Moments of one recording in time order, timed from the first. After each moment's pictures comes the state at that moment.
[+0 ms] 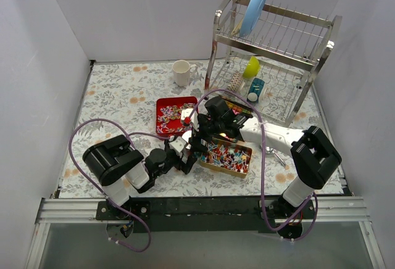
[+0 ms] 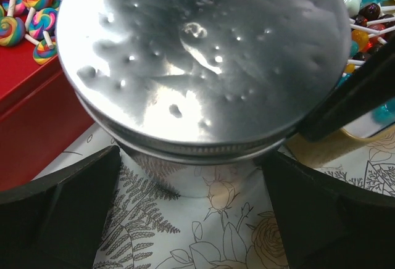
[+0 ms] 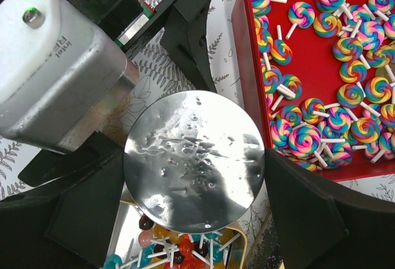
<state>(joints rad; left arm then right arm) -0.81 1.71 0.12 1.32 -0.01 -0.02 0.83 1.63 1.07 -0.20 -0.54 -0.48</state>
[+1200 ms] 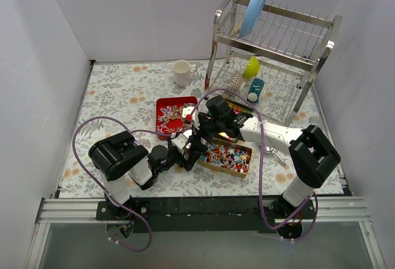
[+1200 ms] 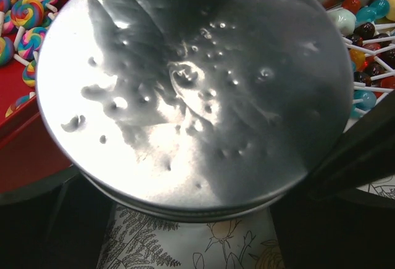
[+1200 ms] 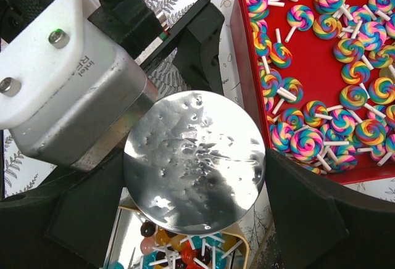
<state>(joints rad) -0.79 1.78 0.17 1.37 0.05 -0.03 0.82 1.64 1.05 -0.14 -0.58 -0.43</state>
